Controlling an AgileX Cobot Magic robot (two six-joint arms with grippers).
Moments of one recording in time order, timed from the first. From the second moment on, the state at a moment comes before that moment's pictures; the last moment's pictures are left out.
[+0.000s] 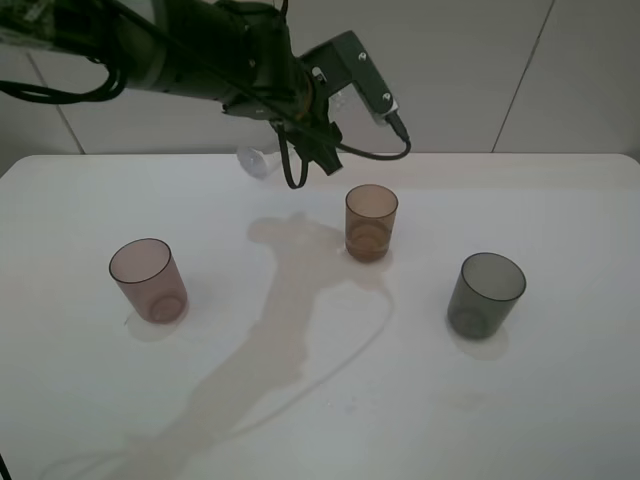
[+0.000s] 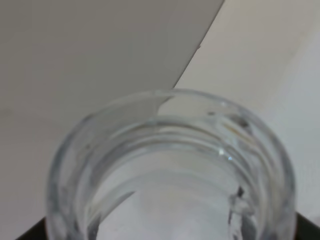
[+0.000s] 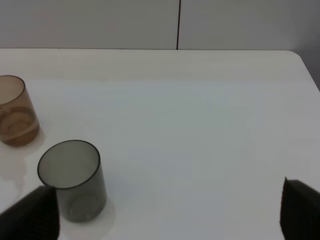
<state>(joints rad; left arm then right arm) -0.73 2.05 -1.48 1.01 0.40 -0.50 -0.08 0.00 -0.52 0.00 1.06 -0.03</state>
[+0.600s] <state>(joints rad) -0.54 2.05 -1.23 0.55 -0.19 -0.48 -0.08 0.00 -0.52 0.00 1.06 -0.03</state>
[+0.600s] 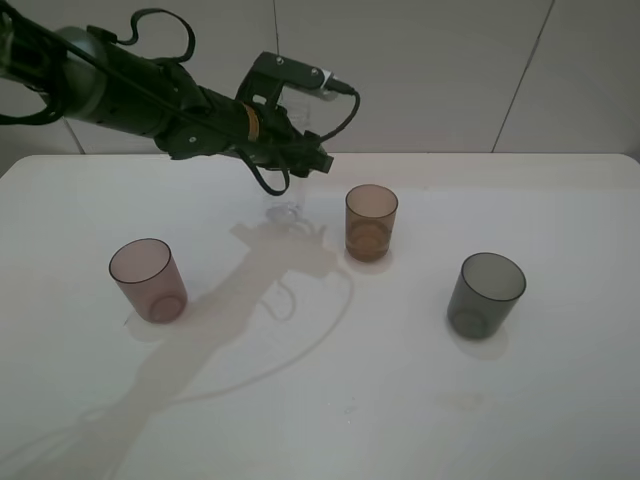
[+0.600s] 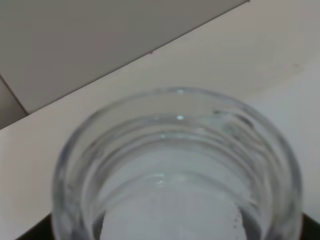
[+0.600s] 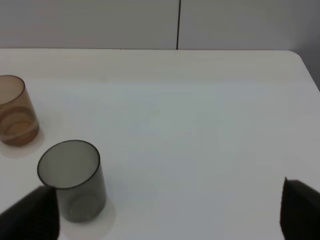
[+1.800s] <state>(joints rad) -0.46 2.12 -1.06 0.43 -0.61 -0.22 -0.08 0.00 -0.52 0.00 1.06 -0.03</state>
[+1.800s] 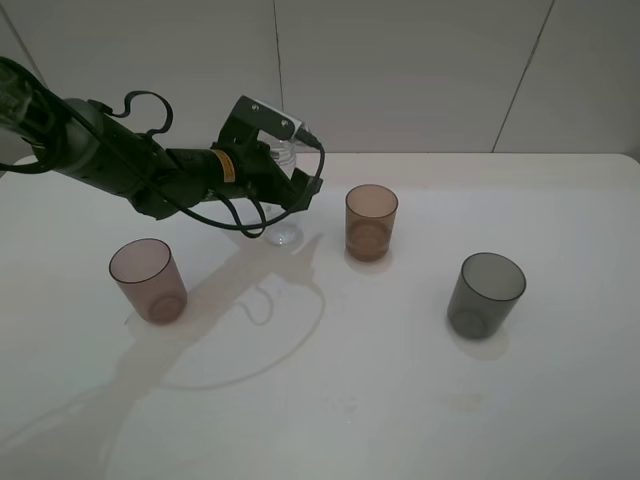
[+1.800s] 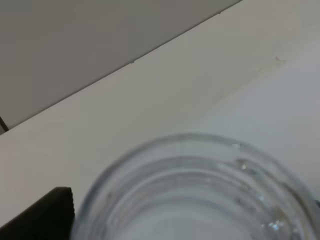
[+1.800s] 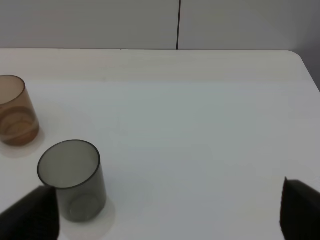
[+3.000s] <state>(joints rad) -0.35 0.96 -0.94 0.23 0.57 -0.27 -0.08 0.00 -0.52 0.00 1.06 -0.03</state>
